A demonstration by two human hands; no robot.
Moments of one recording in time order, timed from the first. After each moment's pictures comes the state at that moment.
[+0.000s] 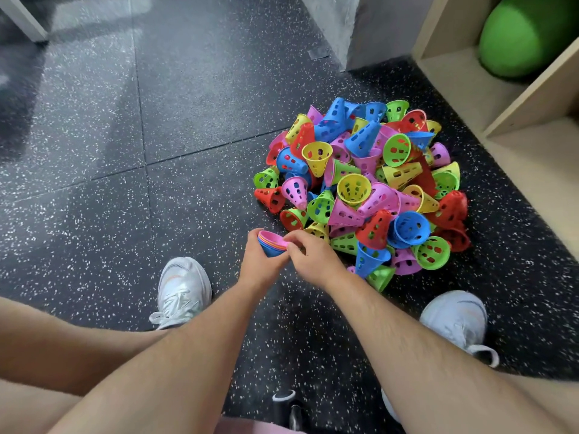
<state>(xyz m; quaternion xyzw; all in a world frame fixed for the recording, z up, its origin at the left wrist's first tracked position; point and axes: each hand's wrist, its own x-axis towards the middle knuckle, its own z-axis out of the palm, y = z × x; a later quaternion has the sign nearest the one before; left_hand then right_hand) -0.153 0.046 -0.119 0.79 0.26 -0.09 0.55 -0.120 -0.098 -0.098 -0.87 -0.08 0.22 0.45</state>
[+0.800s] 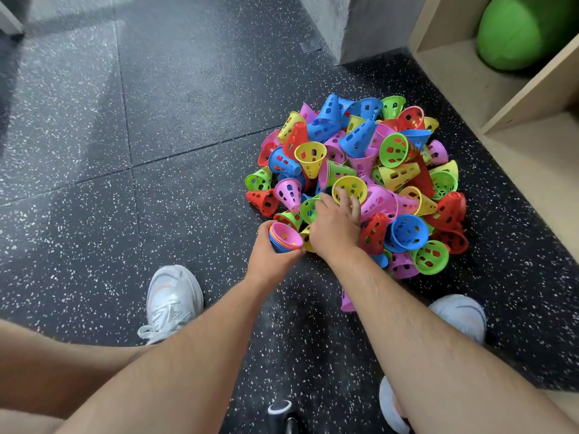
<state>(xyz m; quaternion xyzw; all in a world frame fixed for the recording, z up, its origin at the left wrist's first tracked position) -0.123 0.021 -0.126 0.78 0.20 -0.08 0.59 -0.056 -0.119 -0.091 -0.99 -0.07 0.03 0.08</state>
